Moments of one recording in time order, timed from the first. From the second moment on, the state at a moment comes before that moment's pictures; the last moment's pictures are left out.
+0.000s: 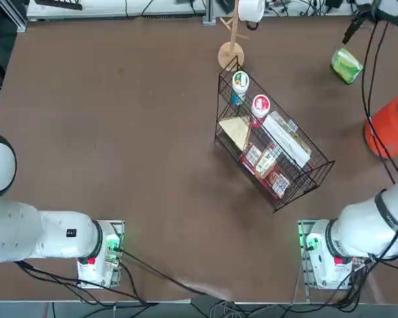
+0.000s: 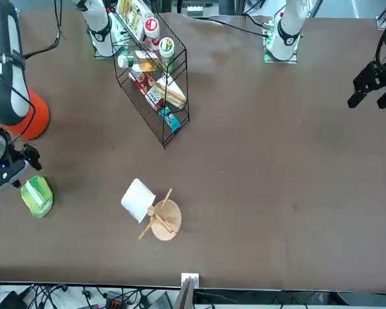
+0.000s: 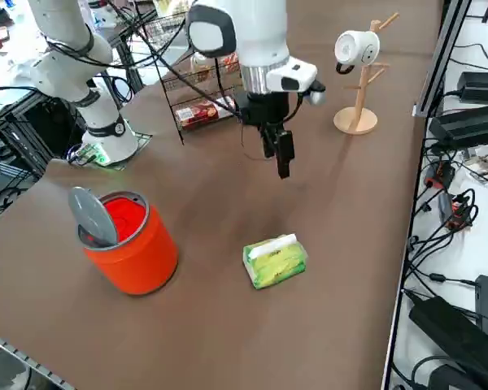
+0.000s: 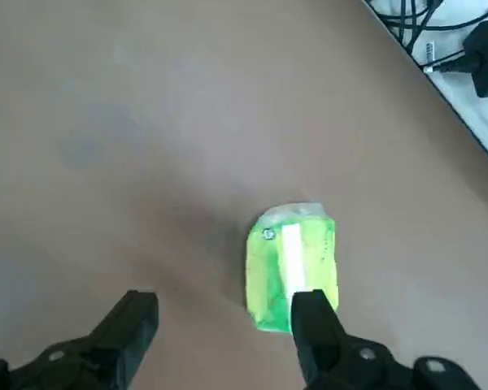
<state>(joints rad) -0.16 0.38 -0.01 -1.68 -0.13 2.21 -0.85</state>
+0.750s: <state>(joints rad) -0.21 0.50 -0.01 -1.75 -0.30 2.50 -0.95</state>
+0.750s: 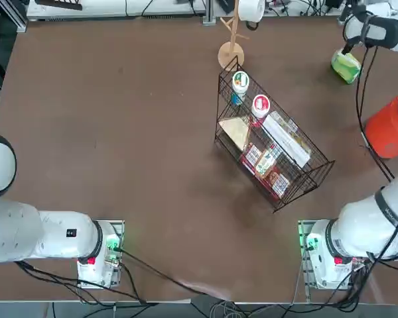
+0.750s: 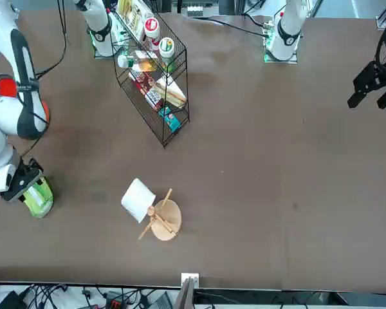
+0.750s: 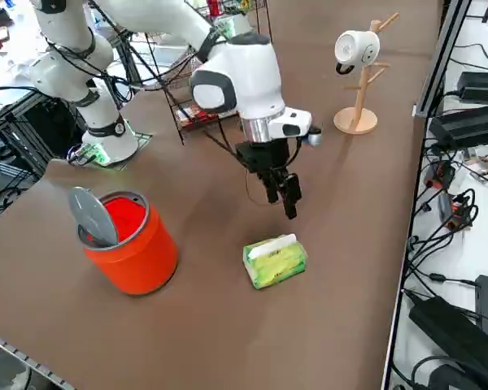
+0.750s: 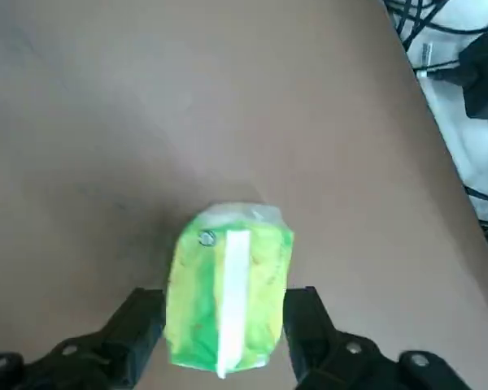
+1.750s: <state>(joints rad) -0.28 0.61 -0.01 -1.75 -0.40 2.61 -0.96</state>
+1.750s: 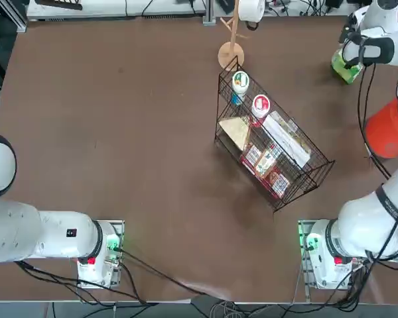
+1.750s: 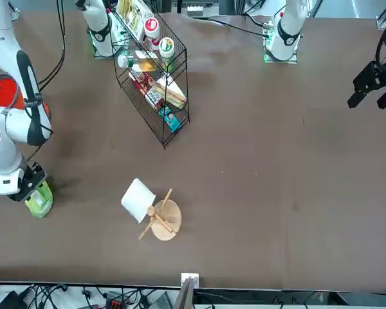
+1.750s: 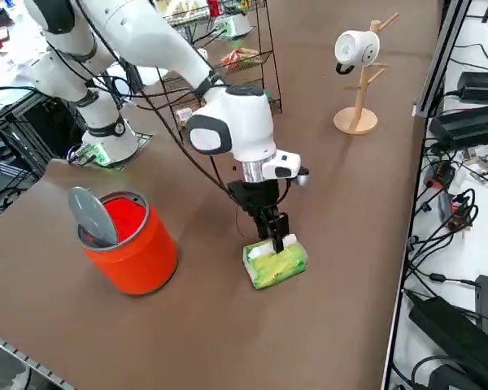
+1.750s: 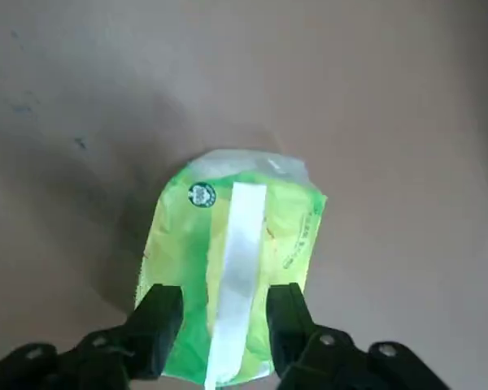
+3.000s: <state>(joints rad) -0.28 0.61 -0.01 -1.75 -0.40 2.61 -0.96</state>
